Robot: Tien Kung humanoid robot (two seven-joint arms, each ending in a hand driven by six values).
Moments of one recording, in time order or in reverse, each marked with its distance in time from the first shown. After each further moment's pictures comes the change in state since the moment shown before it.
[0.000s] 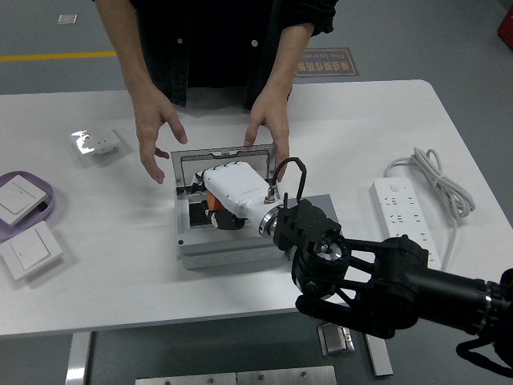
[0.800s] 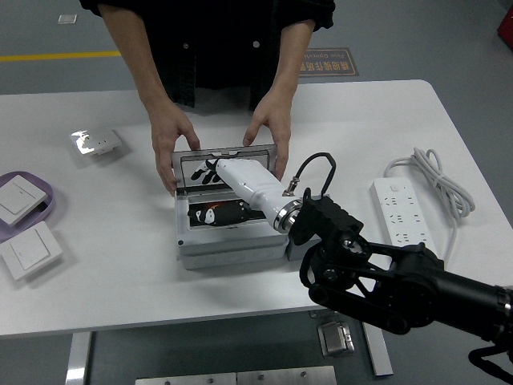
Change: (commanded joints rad) left arm -0.002 -0.002 0.014 -0.007 -0.012 0.006 -0.006; right arm -0.065 -0.086 0.121 0.105 0.315 -0.128 0.169
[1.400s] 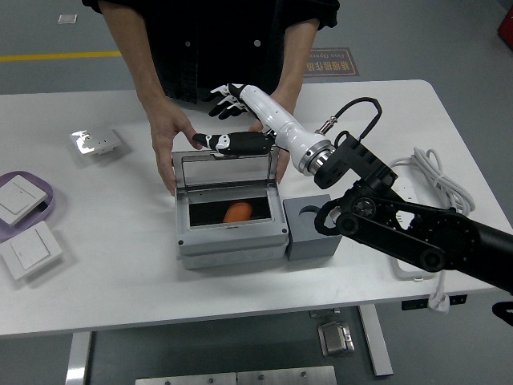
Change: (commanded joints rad) left arm -0.009 0.006 -0.013 -0.002 0.017 -0.004 0.006; right arm 0.206 -0.080 -0.021 -0.063 0.420 -0.066 0.112
